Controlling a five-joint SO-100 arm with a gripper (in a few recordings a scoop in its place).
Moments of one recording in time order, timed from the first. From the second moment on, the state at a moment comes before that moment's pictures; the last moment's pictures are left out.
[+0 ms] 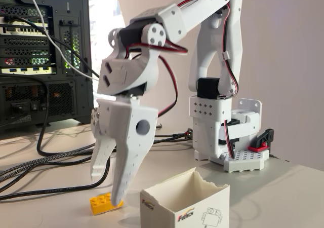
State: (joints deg) arm -1.2 100.2 126.9 55.5 99.5
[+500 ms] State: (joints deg) arm -1.5 96.1 126.9 52.7 98.0
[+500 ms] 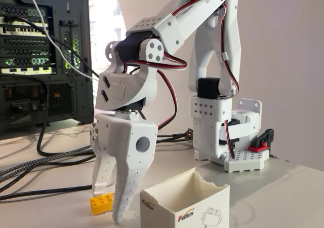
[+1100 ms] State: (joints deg) arm -0.4 96.1 126.9 52.6 92.8
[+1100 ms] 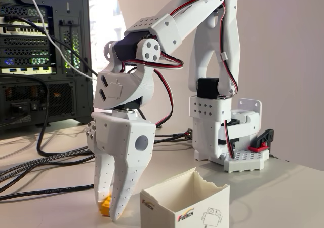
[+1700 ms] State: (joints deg) arm -0.7 99.0 126.9 52.9 89.0
